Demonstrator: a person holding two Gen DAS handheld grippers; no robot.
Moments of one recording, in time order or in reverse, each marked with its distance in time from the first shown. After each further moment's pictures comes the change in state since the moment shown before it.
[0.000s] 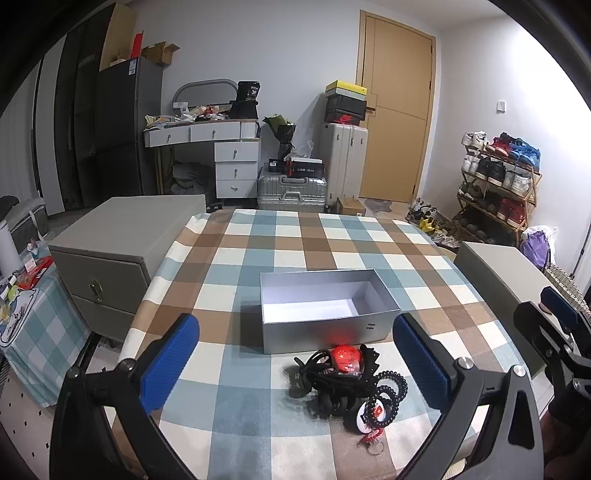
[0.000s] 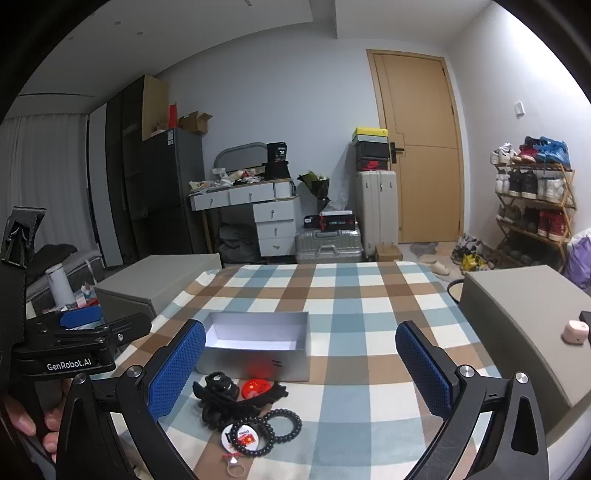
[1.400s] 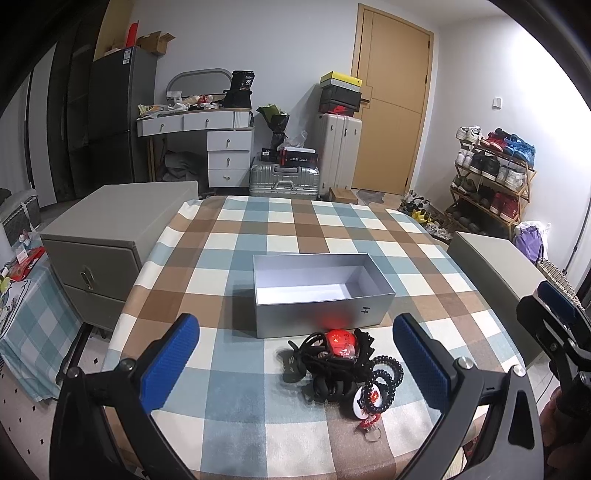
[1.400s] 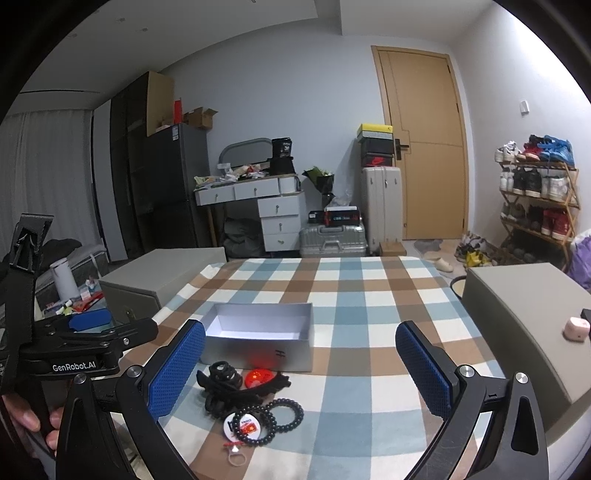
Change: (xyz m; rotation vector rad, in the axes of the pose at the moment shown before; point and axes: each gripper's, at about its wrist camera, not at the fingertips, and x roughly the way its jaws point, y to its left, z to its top) left arm 0.003 0.006 -0.011 -0.012 0.041 -0.041; right arm -0.004 0.000 -0.009 0.003 0.014 0.021
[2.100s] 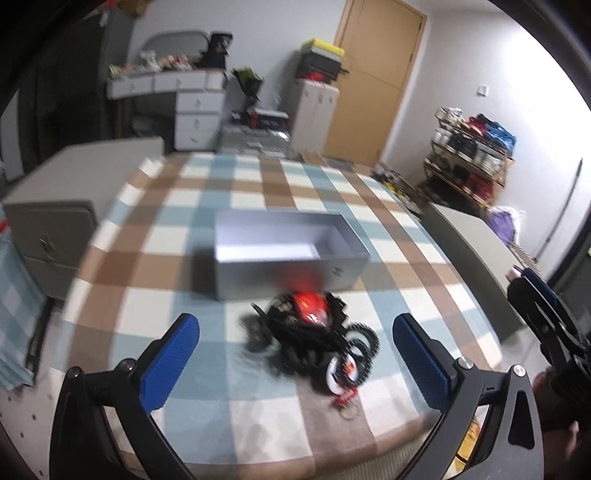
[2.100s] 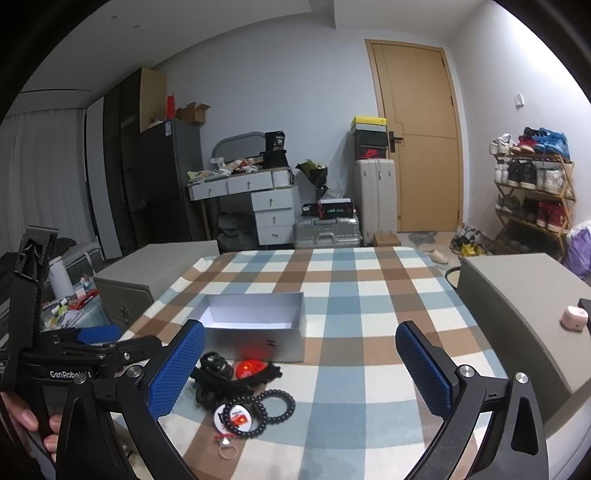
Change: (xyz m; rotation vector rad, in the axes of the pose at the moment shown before) left arm 0.029 0.002 -0.017 -0.035 0.167 -0.178; right arm 0.006 -0.012 -0.011 0.014 0.034 -0.023
